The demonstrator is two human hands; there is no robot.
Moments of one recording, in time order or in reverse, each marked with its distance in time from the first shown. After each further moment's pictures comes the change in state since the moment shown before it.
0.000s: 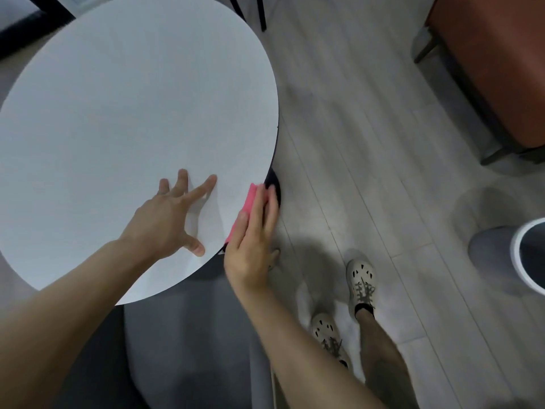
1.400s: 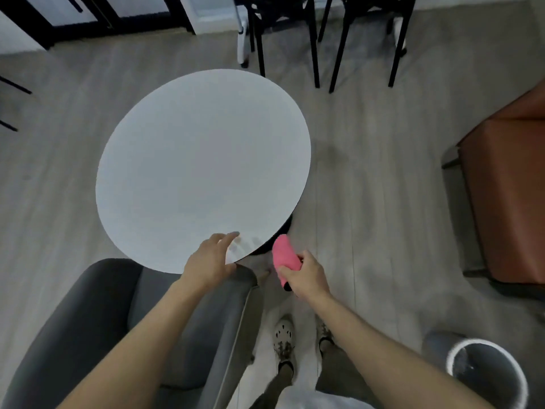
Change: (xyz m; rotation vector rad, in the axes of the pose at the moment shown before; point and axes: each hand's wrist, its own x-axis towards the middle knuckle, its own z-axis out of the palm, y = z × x) left_hand -0.073 0.068 -0.013 -0.472 -0.024 -0.332; right_hand 0.122 -0.062 -0.166 -0.470 -0.876 0.399
